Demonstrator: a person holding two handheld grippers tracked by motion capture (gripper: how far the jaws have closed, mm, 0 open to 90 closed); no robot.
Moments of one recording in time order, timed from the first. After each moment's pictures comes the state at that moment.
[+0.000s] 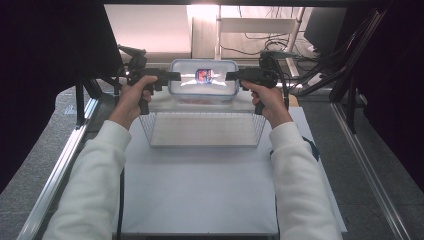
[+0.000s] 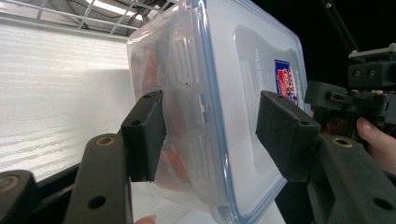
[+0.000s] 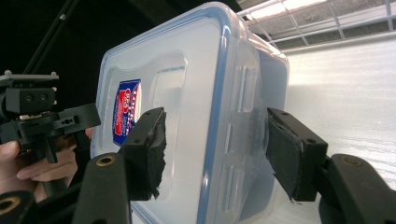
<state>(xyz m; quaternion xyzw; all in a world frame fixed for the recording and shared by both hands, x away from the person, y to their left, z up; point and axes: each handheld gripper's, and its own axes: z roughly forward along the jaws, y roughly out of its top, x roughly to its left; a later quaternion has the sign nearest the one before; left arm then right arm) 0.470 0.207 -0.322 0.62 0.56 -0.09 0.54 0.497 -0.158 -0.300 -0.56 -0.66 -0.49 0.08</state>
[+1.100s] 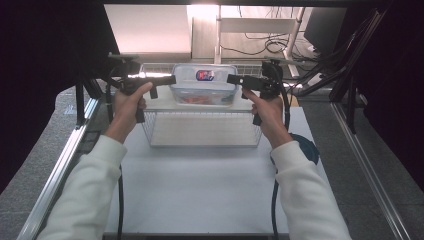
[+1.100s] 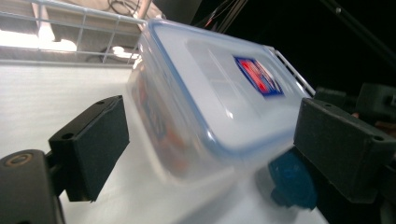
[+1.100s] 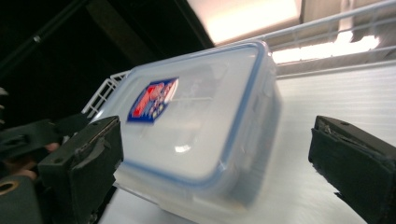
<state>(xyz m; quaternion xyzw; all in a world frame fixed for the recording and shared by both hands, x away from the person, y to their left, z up) 0.416 0.212 -0.316 0.65 0.51 0.05 0.56 0.440 -0.157 -0.292 -0.53 -0.66 -0.53 -0.08</state>
